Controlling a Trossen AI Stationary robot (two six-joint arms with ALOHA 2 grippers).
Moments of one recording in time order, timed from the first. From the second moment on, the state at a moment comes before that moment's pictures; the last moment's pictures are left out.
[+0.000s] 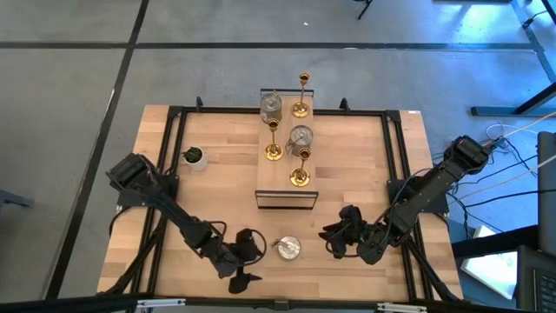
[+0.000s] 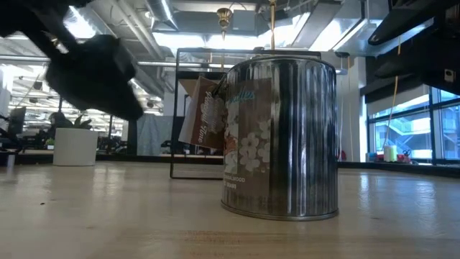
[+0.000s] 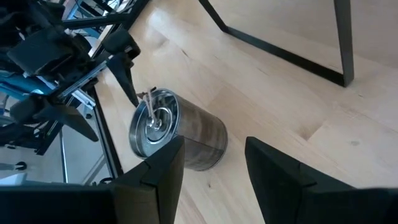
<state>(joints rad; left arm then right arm) -0.69 1.79 0.94 0.17 -0.33 -0.70 0.79 1.43 0.75 -0.14 0.70 1.46</state>
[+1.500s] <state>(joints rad) -0.64 1.84 0.94 0.14 -0.60 -0.37 0.79 1.43 0.75 -0.15 0.74 1.46</state>
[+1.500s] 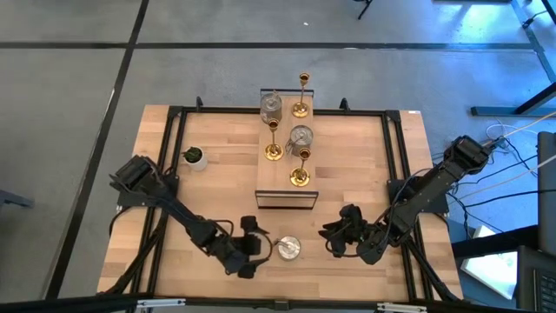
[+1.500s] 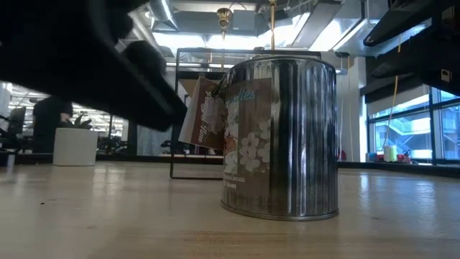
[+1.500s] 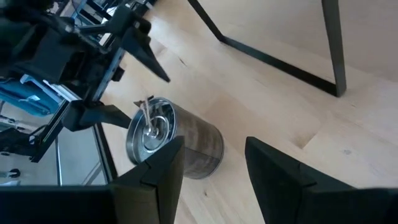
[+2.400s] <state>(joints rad) -0.60 1.93 0.94 0.37 -0.63 -0.42 0.79 1.50 0.75 -0.09 0.65 1.48</state>
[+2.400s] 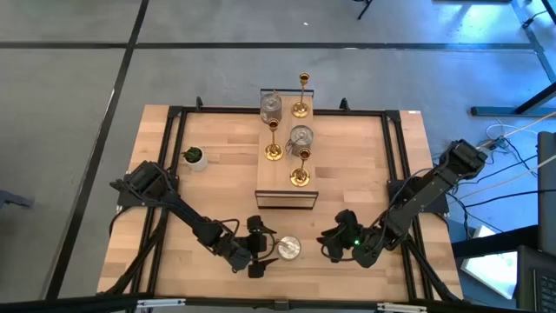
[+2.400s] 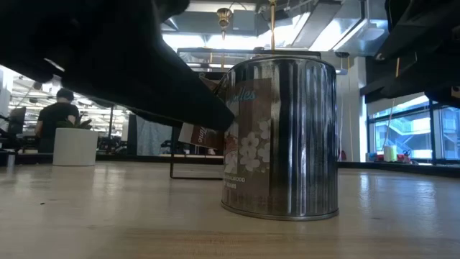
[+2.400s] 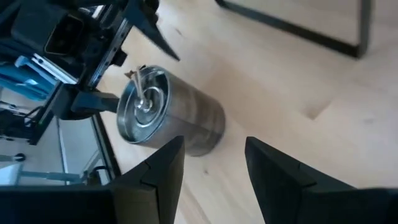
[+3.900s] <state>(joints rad) -0.48 2.08 1.13 0.47 -0.35 -0.21 0.68 1.67 0.80 0.17 0.53 1.36</state>
